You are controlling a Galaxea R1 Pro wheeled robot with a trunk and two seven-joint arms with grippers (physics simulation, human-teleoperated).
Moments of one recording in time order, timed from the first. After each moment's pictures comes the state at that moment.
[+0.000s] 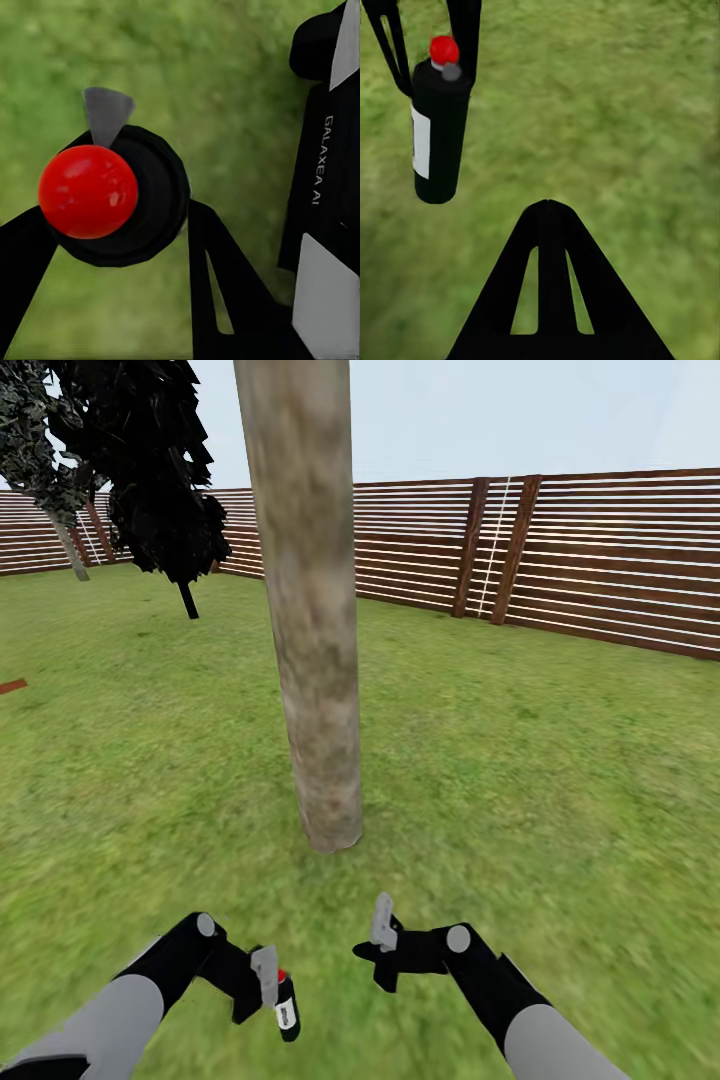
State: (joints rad) left arm -0.70 0.06 0.04 -0.40 -0.91 -0.08 -1.17; right arm -0.60 0.09 0.19 -0.58 0.57 -0.24 0.85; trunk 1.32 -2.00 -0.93
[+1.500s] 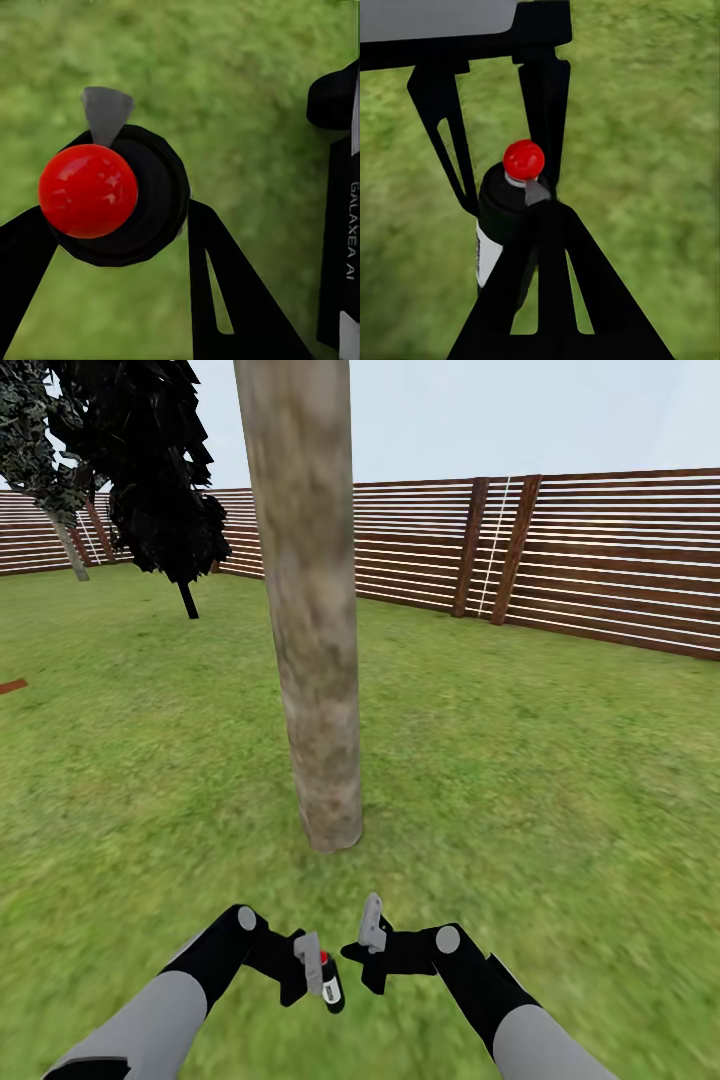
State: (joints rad) left arm -0.70 -0.07 0.04 -0.45 -0.95 -0.10 -1.09; right arm -0.60 0.13 0.19 -0.58 0.57 -0.24 0.85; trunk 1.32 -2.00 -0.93
